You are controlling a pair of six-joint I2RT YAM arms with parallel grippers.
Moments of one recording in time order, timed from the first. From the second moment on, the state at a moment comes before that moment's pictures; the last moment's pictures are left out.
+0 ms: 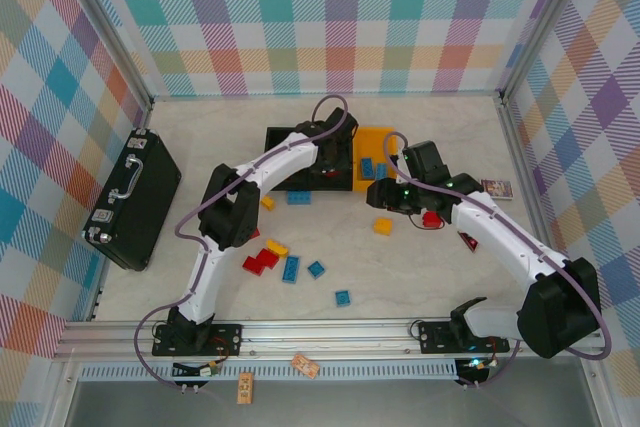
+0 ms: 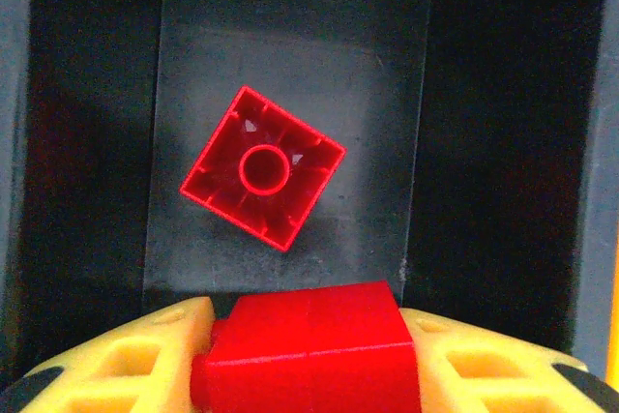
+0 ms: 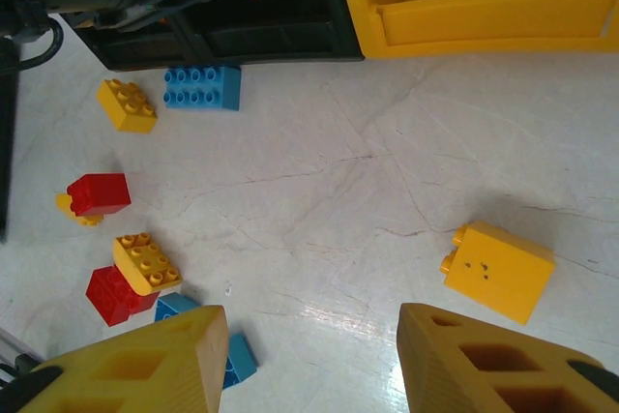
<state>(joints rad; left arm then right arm) -0.66 2.28 1.99 -0.86 -0.17 -0.73 0.45 1.27 0.98 -0.63 -0.30 0.55</state>
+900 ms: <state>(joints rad) -0.71 1.99 1.83 -0.78 -0.08 -0.67 0.29 1.29 0.99 -0.80 -0.10 0.63</state>
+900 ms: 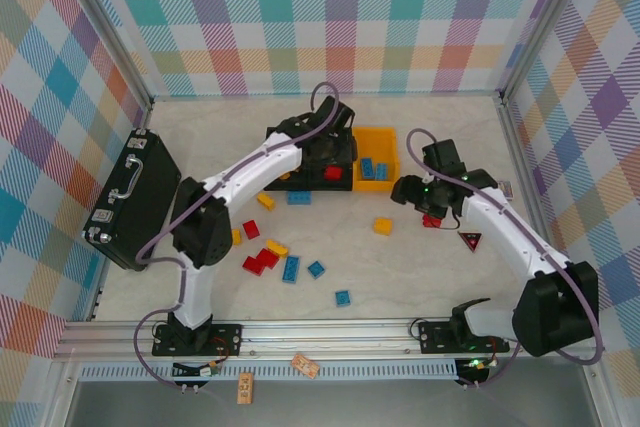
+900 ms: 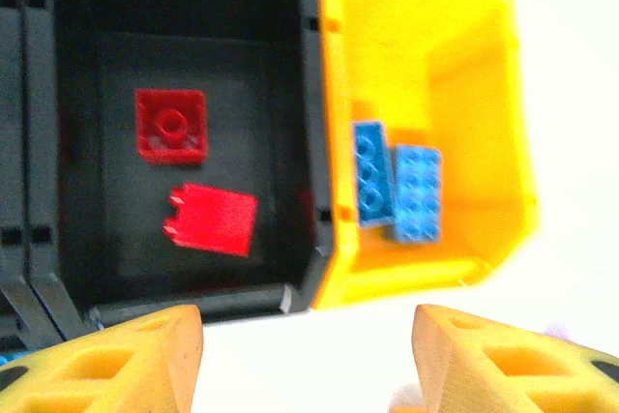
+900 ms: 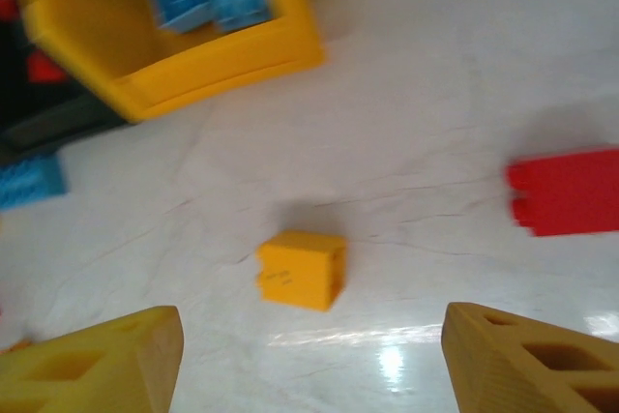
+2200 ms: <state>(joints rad) -0.74 1.59 1.14 -0.53 0.09 -0.75 0.20 1.67 1.00 -0.75 0.01 0.43</state>
